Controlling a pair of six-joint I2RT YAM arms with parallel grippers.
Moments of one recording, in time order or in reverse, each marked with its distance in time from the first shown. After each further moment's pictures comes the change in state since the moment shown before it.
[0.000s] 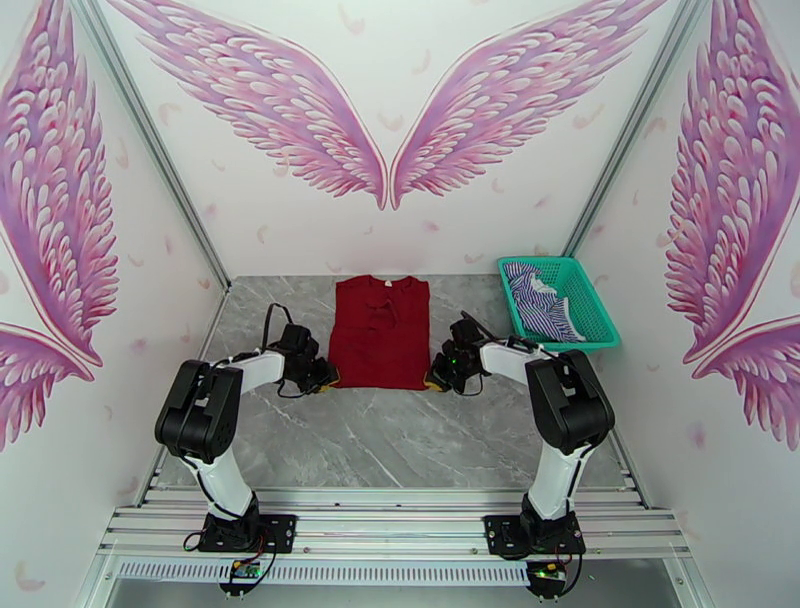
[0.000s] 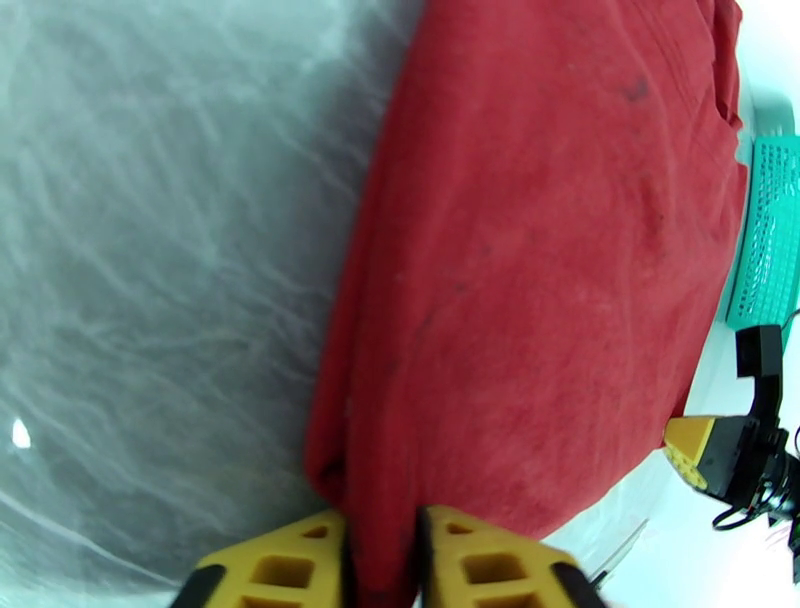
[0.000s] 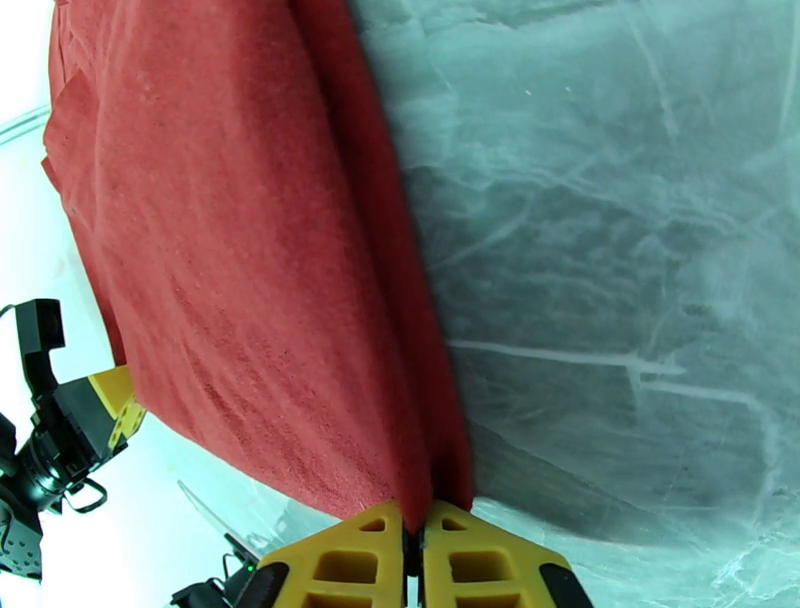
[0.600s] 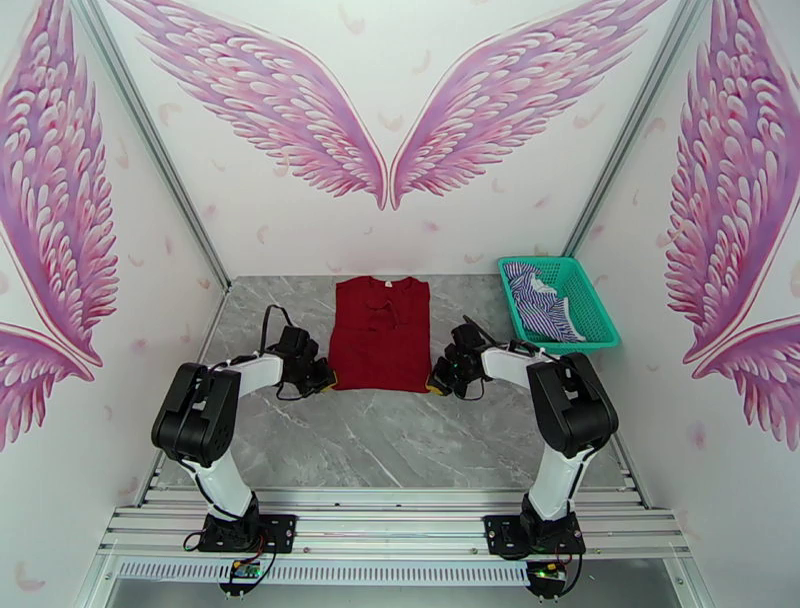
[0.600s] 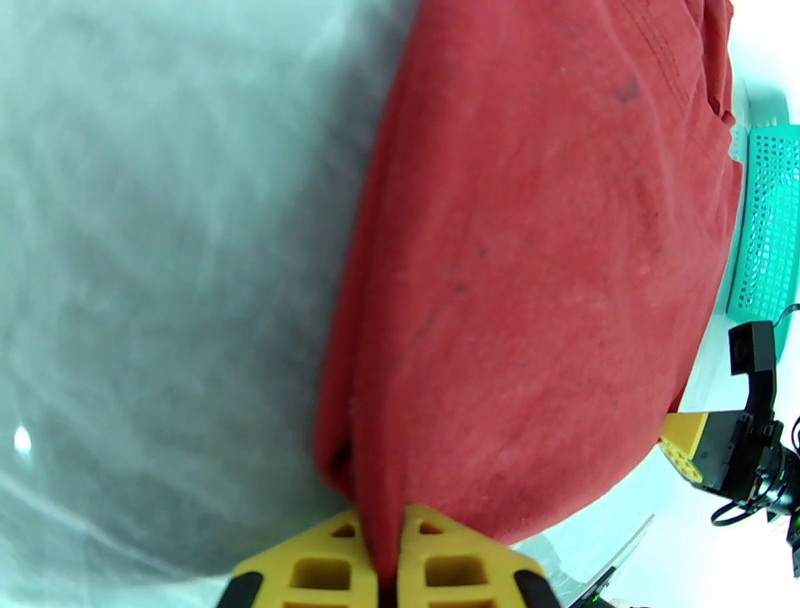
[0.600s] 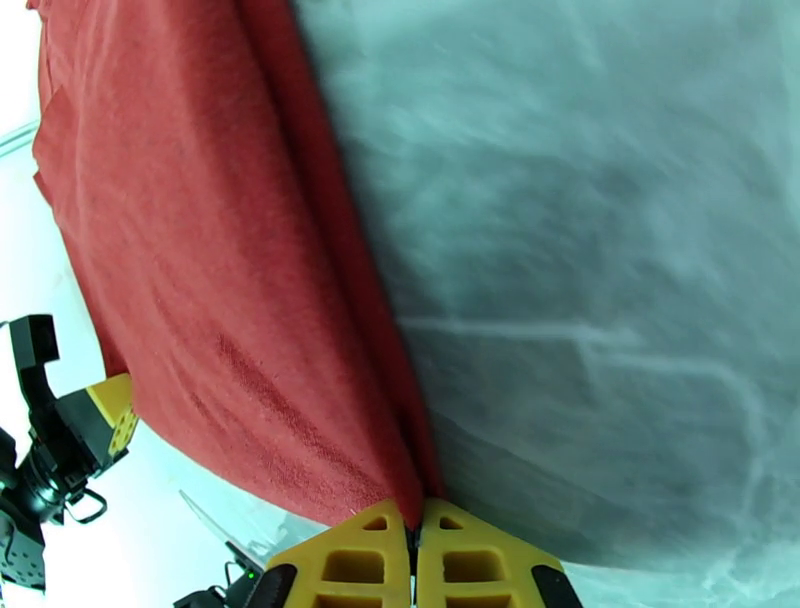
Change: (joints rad) left arm -0.003 -0.068 -0.091 0.040 0.005 0.025; right arm 0.003 -0.059 -0.091 0.045 0.027 0.042
